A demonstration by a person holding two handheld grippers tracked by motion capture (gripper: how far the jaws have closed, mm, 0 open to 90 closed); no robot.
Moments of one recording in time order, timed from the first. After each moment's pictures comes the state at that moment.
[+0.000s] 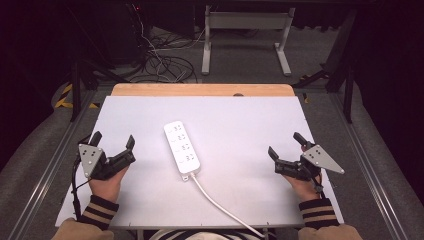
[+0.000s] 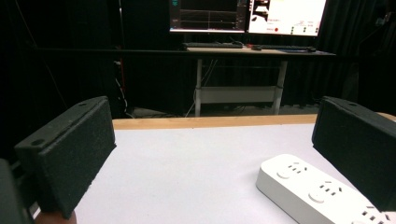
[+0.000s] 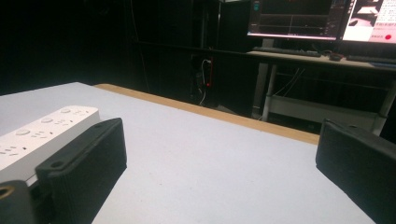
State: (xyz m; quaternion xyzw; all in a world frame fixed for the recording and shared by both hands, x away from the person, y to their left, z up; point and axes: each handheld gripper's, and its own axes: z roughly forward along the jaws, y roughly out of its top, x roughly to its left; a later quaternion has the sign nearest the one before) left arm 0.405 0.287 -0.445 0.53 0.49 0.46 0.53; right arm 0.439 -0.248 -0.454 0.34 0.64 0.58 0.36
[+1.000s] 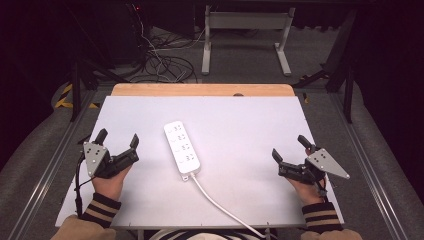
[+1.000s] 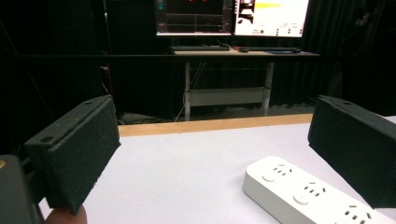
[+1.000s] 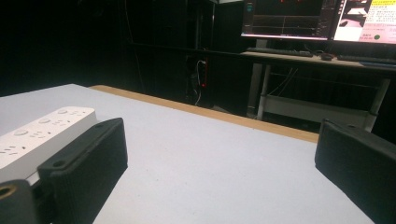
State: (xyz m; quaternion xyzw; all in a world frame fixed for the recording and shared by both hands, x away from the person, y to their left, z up) left arm 0.408 0.280 -0.443 0.54 0.46 0.45 0.54; right arm 0.428 -0.255 -0.453 0.35 0.63 0.58 0.37
